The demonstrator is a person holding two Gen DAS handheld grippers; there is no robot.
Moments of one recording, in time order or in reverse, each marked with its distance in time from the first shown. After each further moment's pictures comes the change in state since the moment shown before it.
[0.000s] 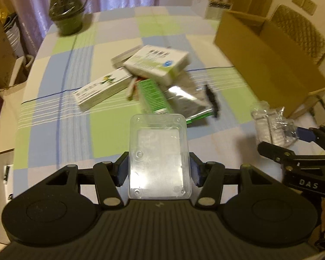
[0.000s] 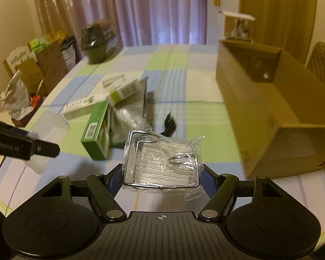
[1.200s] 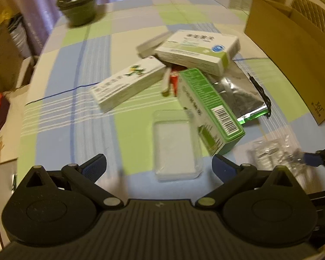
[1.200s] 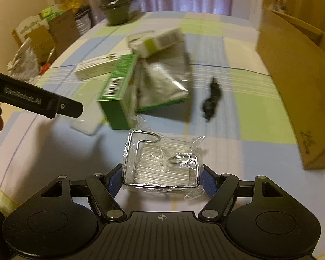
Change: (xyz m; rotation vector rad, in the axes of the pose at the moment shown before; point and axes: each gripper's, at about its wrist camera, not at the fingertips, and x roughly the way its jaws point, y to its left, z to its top) left arm 0.079 0.058 0.006 0.049 0.024 0.073; right arm 0.084 0.042 -0.032 -0.051 0.164 0.053
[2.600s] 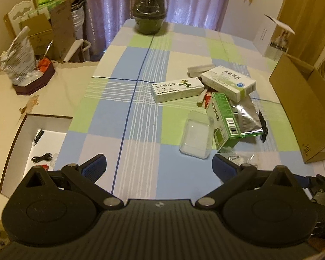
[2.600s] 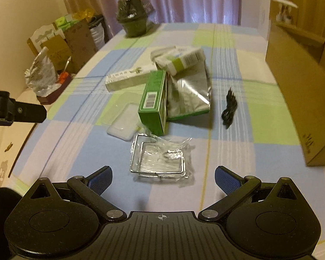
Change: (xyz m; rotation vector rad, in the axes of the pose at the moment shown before) left arm -0.118 0.025 -0.057 -0.330 -0.101 0.116; right arm -0.033 0.038 0.001 0.007 -0.023 0.087
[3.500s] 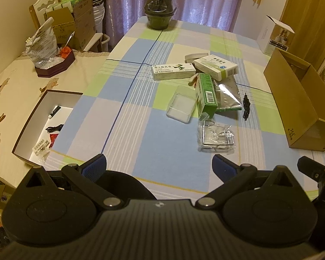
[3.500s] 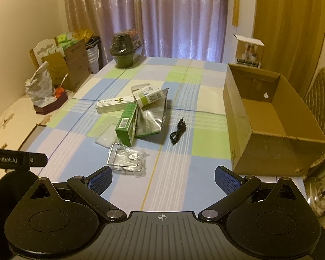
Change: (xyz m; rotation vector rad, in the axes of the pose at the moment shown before) left arm -0.087 -0.059 -0.073 -0.094 -0.010 0.092; right arm -0.156 -0.031 -0.022 -0.105 -0.167 -0.081
